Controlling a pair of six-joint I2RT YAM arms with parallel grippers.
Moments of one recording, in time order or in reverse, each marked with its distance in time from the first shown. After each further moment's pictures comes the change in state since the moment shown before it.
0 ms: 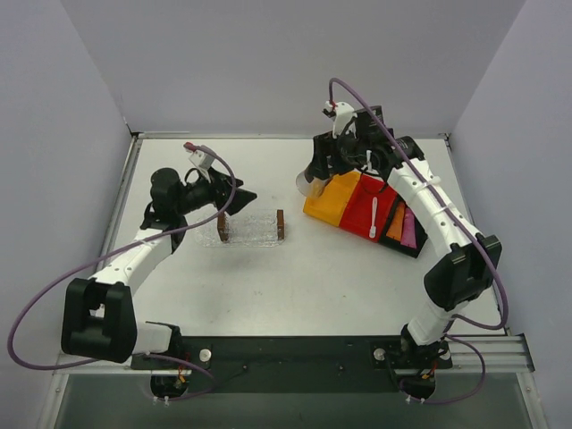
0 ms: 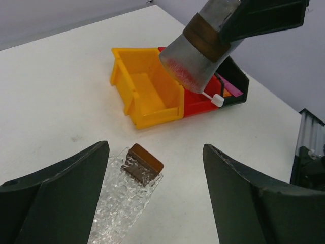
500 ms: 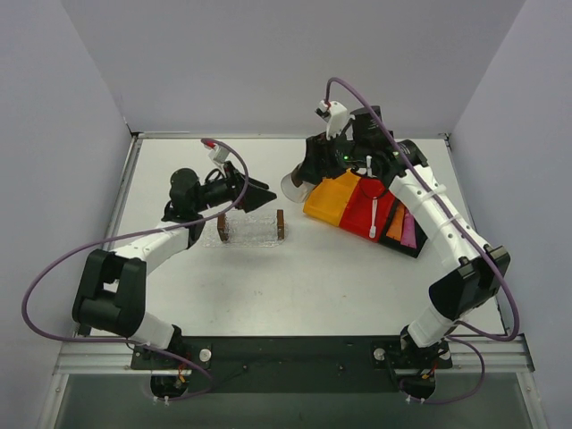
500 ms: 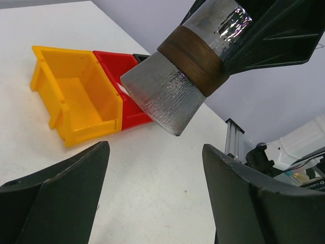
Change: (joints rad) left arm -0.109 0.173 0.036 0.305 0.074 -0.386; right arm 0.076 -0.080 0.000 0.002 -0.107 0.052
